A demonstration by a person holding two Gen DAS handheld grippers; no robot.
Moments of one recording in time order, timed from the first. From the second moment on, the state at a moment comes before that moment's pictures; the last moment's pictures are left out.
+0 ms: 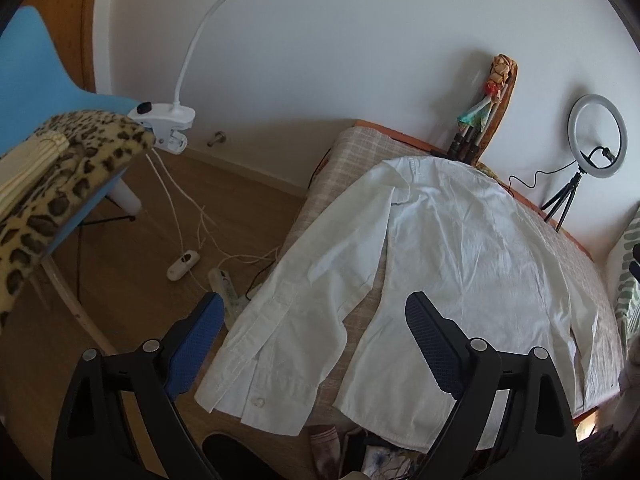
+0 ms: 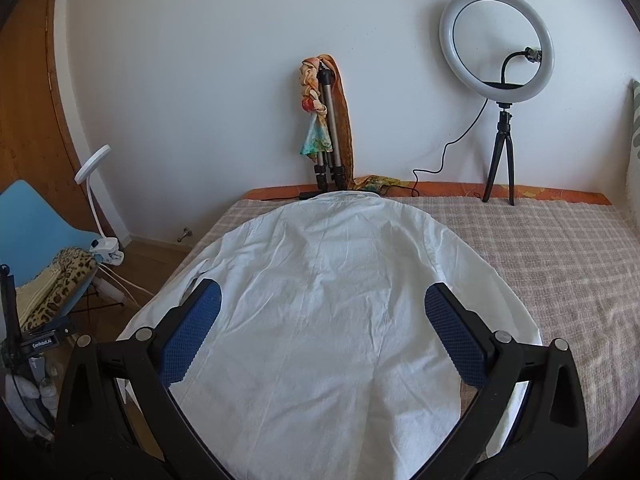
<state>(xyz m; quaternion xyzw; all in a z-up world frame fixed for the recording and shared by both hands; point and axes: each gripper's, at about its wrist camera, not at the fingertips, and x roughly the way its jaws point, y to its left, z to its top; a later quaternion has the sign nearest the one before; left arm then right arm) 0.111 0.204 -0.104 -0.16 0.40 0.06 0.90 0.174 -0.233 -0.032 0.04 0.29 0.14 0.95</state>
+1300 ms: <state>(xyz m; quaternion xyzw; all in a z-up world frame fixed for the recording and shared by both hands) 0.133 0.193 -0.110 -0.21 0.36 -0.05 0.91 0.193 -0.222 -0.073 0.06 0.37 0.19 0.91</state>
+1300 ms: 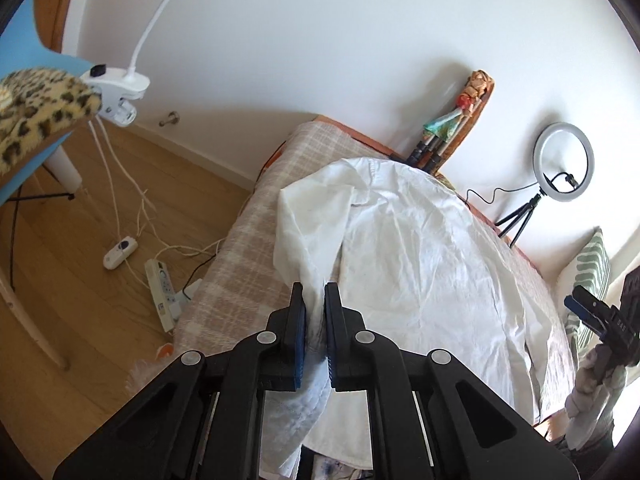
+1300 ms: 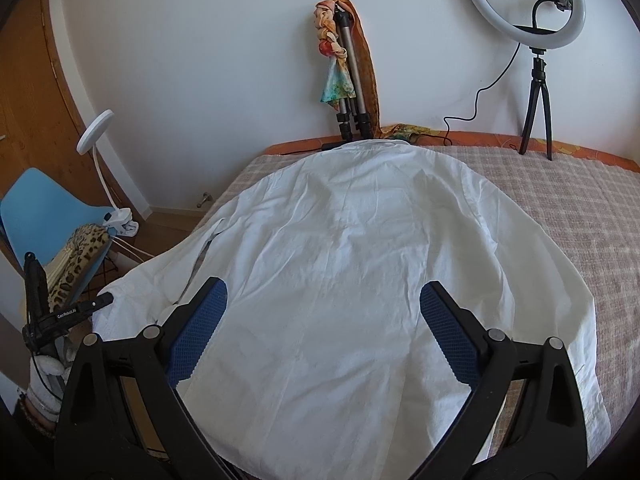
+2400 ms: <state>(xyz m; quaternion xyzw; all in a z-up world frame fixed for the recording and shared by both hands) 0.092 0.083 -0.137 -0.10 0.43 -0.18 0.88 0.367 -0.060 -0.174 -0.03 0.54 0.28 0.79</state>
